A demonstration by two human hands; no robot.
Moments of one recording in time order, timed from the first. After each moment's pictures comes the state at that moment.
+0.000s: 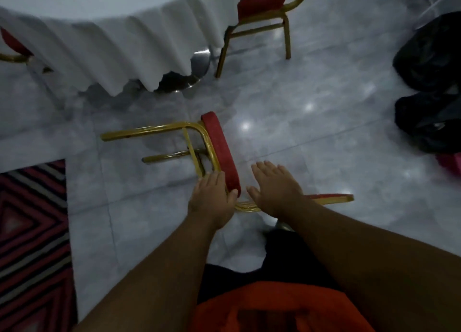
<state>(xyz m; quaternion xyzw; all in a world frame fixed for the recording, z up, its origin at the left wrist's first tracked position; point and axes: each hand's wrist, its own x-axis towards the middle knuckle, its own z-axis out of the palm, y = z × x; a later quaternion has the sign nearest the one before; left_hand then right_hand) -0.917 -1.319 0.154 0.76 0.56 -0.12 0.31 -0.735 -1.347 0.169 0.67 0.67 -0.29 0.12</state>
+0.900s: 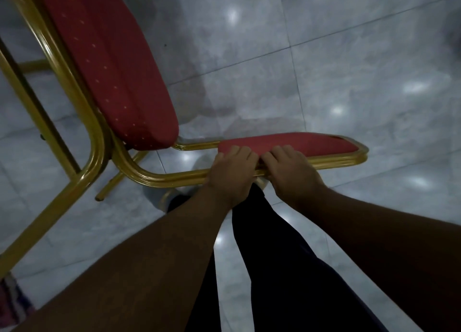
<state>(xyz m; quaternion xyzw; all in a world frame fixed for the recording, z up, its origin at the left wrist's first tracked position) -0.707 -1.393 -0.136 0.83 0.38 -0.19 0.35 -0.546 -1.447 -0.129 0.61 0.72 -0.30 0.12</state>
